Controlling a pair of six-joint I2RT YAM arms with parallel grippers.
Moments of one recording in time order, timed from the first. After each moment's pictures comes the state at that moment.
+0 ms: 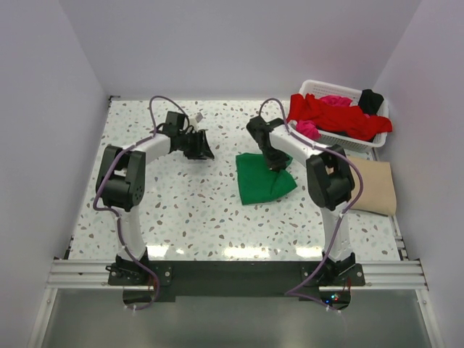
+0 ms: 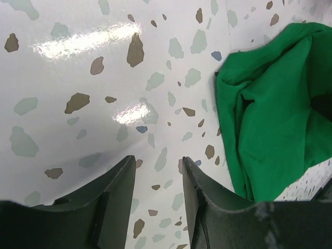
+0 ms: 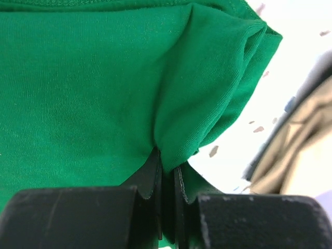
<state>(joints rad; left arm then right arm) -0.22 2.00 1.34 -0.26 0.53 -0.31 0.51 2.13 1.71 -1.06 0.44 0.28</state>
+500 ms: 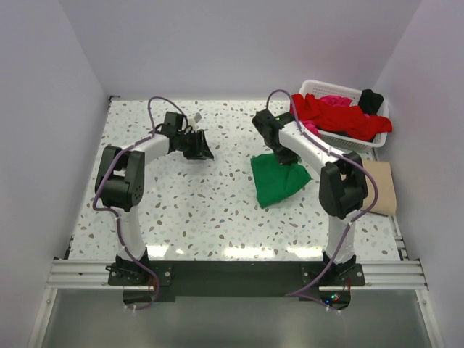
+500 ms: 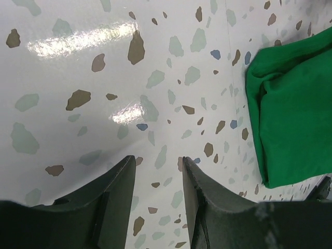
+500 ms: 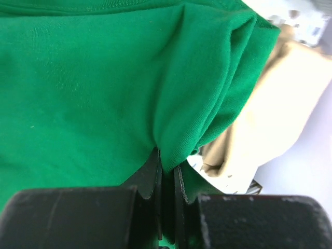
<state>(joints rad) -0.21 2.00 1.33 -0.25 0.55 -0.32 0.51 1.99 1.70 -1.17 0.60 0.27</state>
